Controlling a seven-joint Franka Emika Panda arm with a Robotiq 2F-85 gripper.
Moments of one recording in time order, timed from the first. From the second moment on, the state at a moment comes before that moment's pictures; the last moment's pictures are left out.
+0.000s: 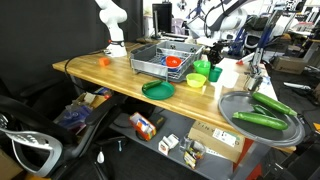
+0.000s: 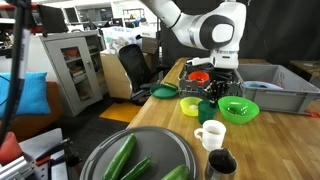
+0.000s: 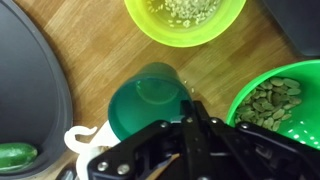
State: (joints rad) arm -0.03 0.88 -0.19 -1.35 0.15 2.16 1.46
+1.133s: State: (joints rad) arm -0.05 1.05 -0.19 -1.02 0.15 1.91 1.53
